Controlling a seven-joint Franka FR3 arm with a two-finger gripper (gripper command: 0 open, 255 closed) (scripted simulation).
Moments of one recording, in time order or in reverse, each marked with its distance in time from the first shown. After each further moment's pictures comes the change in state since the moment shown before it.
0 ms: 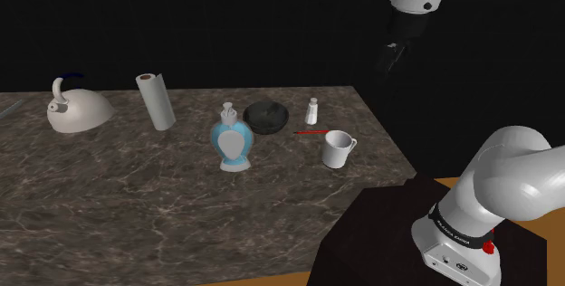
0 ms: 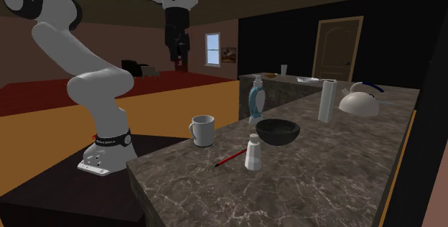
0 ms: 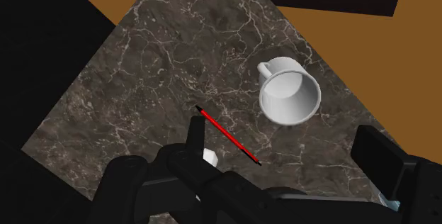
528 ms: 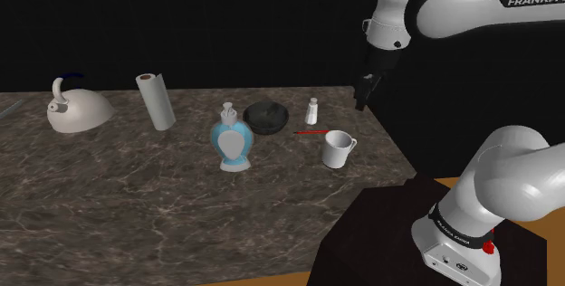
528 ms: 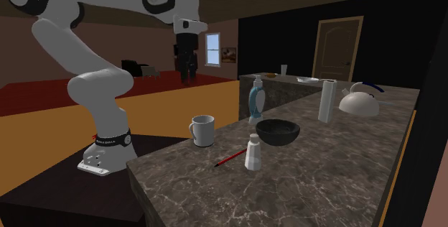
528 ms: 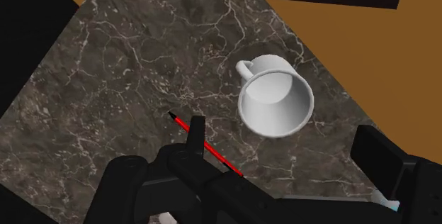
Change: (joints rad) arm 0.024 0.055 0.043 -0.147 0.040 0.189 0.059
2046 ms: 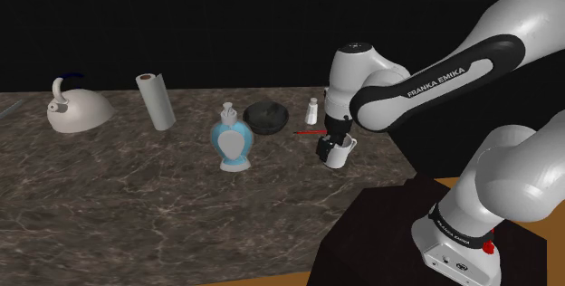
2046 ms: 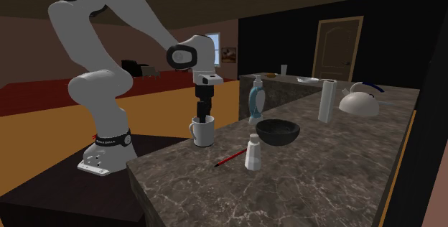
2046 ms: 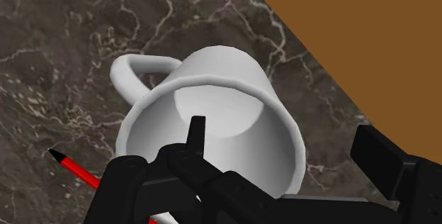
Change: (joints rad) arm 0.034 0.388 0.116 -0.199 0.051 0.572 0.133
